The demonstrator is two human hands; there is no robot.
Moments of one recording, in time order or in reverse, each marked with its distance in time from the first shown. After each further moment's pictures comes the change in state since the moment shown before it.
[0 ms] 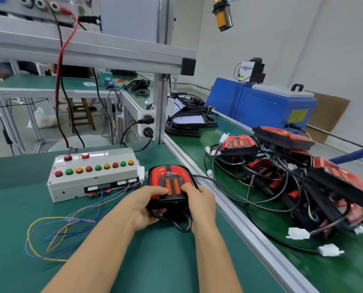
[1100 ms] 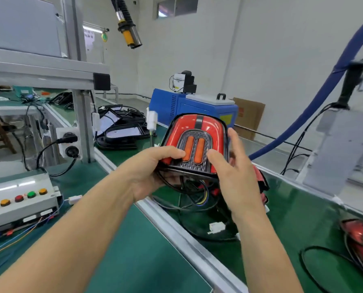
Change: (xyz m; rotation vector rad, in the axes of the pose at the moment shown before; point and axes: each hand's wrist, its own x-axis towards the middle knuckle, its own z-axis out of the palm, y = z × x) left_hand -0.071 0.041 0.164 0.217 -0.667 0.327; right_hand -0.049 -0.124 -0.171 -0.258 0.274 -0.602
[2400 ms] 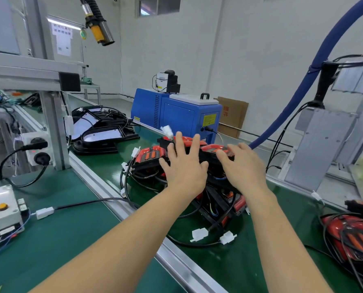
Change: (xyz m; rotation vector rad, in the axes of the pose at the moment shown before) left_hand 0.087 -0.050 0.083 1.291 0.347 0.368; right_hand 0.079 0.043 -0.056 -1.000 0.036 0.044
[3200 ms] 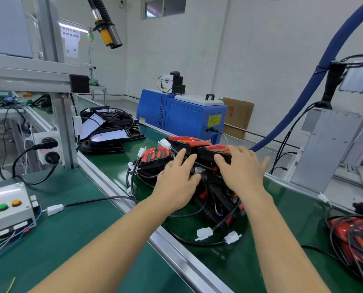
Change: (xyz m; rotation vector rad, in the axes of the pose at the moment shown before) left_hand -0.026 -0.036 -0.020 -0.068 -0.158 0.116; right_hand -0.008 -0.012 0.007 -0.114 -0.022 0.006
